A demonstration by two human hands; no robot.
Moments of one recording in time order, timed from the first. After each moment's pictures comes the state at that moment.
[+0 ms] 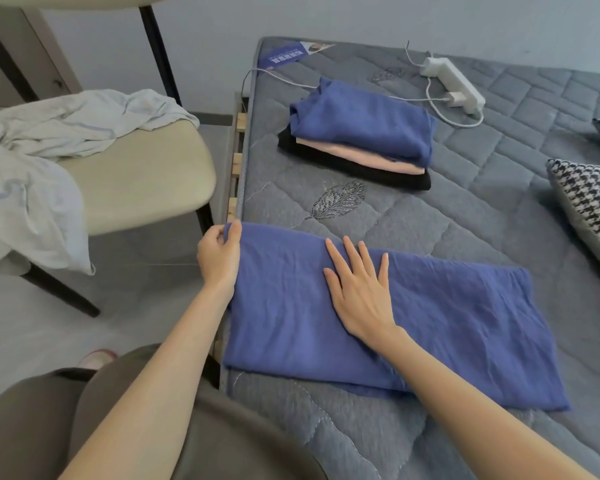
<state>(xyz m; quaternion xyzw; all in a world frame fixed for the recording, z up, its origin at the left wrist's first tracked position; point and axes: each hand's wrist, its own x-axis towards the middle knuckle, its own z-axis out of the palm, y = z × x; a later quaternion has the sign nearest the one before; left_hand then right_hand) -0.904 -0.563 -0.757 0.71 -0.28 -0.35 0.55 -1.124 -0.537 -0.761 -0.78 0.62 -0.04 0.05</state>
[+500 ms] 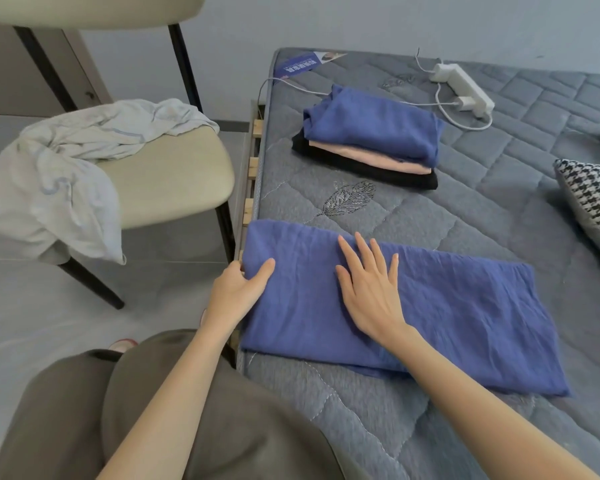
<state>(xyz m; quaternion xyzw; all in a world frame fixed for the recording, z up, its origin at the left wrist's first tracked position) -0.899 -0.492 -0.758 0.75 -0.40 -0.40 0.34 -1.121 -0.512 -0.741 -0.78 0.62 -0.10 0.08</state>
